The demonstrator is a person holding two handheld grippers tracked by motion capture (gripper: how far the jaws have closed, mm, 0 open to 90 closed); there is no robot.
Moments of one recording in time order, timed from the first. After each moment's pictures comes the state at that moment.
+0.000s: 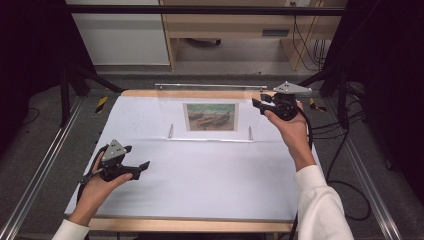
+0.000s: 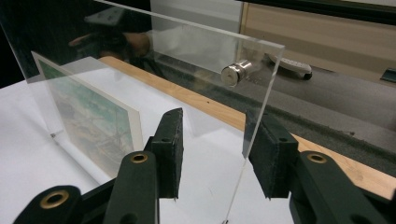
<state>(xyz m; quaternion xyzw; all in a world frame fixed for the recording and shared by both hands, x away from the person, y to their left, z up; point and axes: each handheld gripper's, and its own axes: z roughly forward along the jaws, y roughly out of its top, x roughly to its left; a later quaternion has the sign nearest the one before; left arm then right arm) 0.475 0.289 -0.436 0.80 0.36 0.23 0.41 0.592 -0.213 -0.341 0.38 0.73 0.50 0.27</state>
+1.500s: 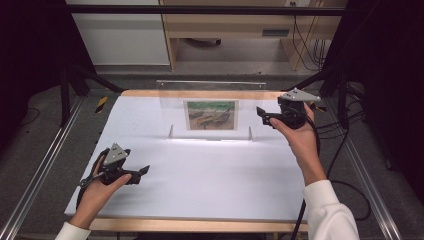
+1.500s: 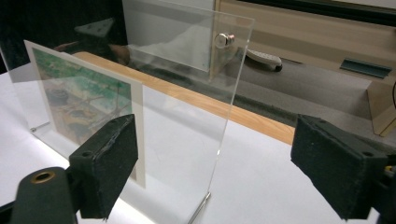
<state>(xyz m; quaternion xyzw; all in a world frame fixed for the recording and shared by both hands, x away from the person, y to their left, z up) 0.467 0.288 -0.440 0.81 0.37 0.24 0.40 0.557 -0.224 -0.336 0.42 0.72 0.47 0.30</state>
